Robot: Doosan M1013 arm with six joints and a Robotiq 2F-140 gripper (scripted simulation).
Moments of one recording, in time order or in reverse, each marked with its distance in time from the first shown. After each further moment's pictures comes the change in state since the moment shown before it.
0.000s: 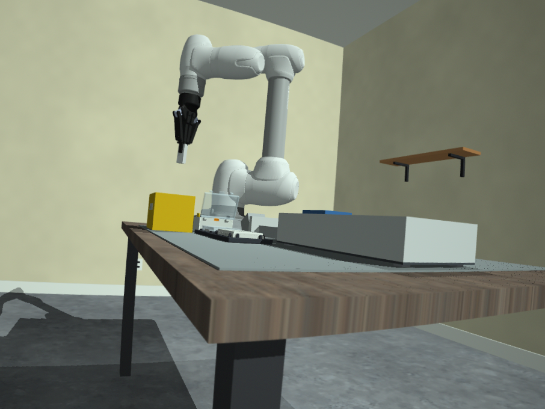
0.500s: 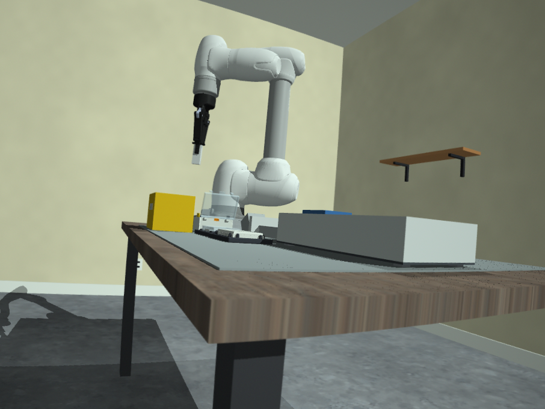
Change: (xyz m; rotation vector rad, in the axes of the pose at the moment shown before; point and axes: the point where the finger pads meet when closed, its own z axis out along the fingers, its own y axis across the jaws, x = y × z) arm -0.051 0.018 -0.002 0.009 -0.005 -0.401
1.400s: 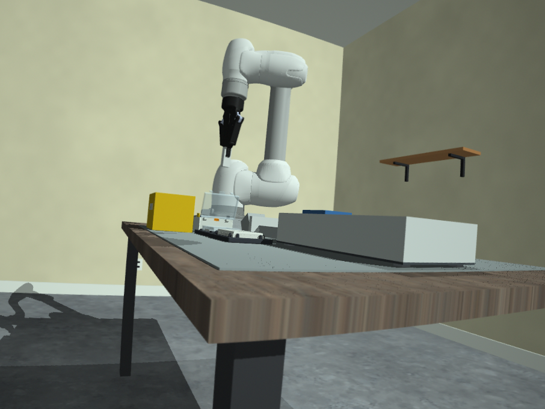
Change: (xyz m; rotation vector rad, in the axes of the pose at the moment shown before) arm -0.098 0.008 -0.002 0.017 -0.003 -0.742
